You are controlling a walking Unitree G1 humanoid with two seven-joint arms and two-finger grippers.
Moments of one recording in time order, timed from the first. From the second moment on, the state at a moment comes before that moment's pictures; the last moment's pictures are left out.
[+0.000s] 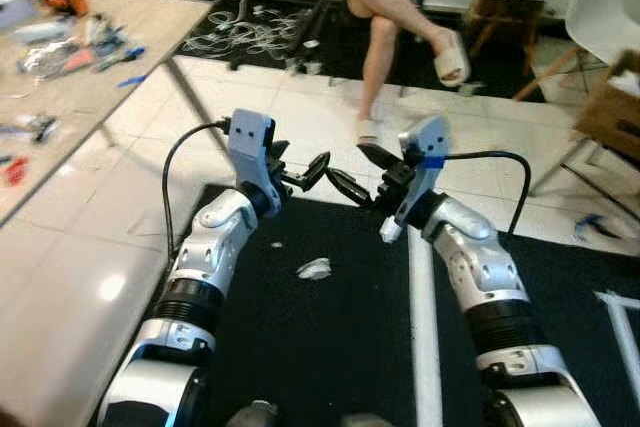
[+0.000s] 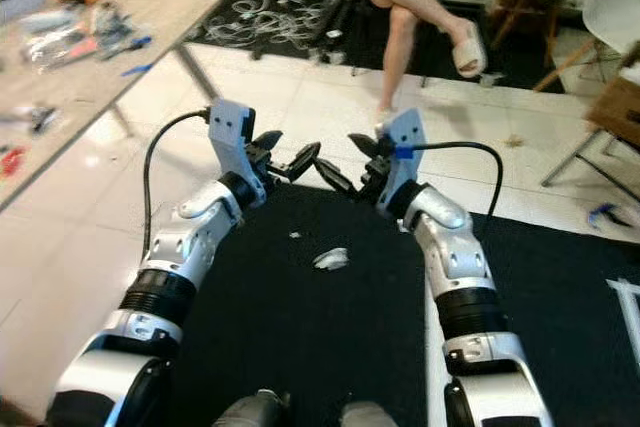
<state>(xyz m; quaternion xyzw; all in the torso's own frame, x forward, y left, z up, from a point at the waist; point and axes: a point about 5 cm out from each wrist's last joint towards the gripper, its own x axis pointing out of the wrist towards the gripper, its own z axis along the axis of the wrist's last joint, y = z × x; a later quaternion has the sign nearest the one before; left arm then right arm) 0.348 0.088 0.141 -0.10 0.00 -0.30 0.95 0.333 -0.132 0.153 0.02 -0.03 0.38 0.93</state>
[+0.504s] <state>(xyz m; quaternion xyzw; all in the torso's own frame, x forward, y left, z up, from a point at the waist) 0.348 0.085 0.142 -0.10 -0.01 -0.30 0.95 0.334 -0.138 0.155 0.01 -0.04 0.37 0.93</state>
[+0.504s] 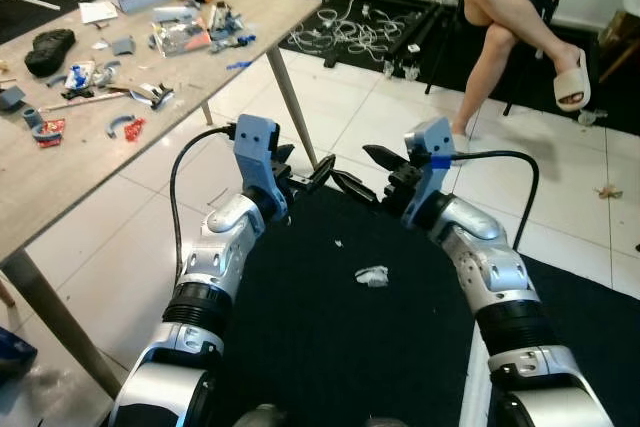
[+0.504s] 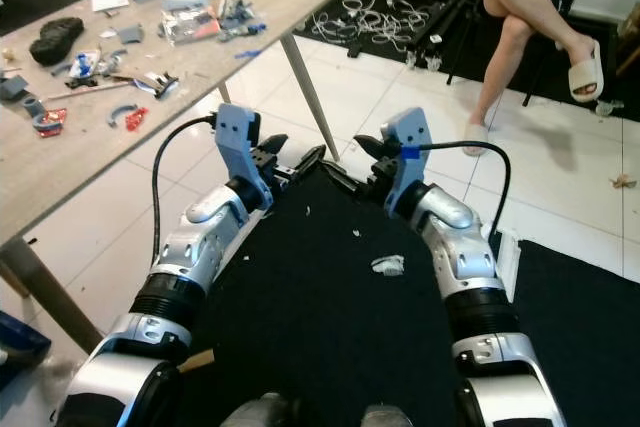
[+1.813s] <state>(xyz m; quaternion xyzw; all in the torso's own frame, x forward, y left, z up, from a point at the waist) 0.345 0.092 0.143 -0.09 -0.02 -0.31 0.95 0.331 -0.129 0.155 0.02 -0.05 0.35 0.93</state>
